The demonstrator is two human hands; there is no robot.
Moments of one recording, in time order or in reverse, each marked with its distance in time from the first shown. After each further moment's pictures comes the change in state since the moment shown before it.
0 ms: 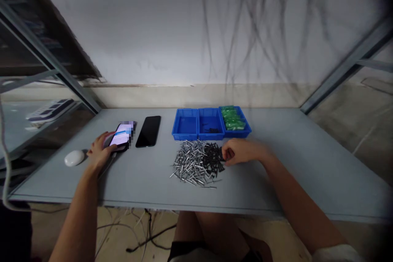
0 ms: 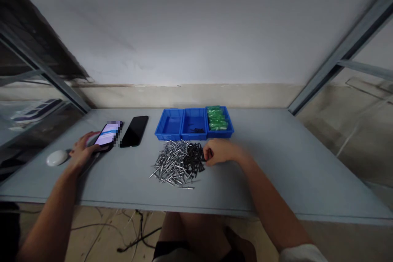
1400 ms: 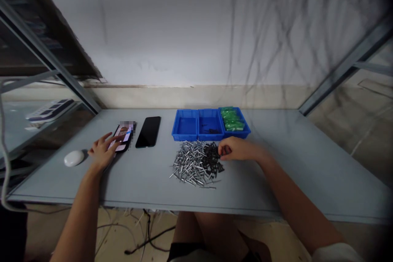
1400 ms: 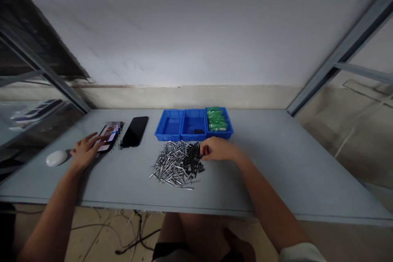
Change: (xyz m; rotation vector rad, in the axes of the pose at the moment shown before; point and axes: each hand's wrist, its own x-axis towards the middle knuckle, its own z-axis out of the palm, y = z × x) left_hand -0.003 0.006 0.004 0.094 0.006 0.067; right_hand 0.010 0.010 0.004 0.068 0.128 -0.097
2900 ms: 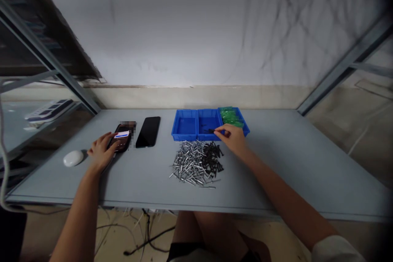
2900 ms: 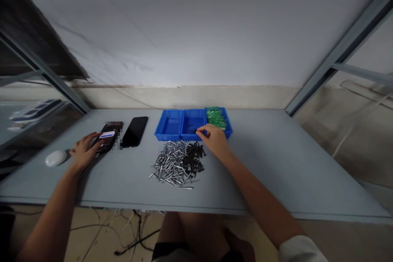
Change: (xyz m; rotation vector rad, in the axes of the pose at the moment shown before) left_hand -0.001 0.000 0.004 -0.043 0.098 0.020; right_hand 0.026 -0.001 0.021 0.023 0.958 -0.102
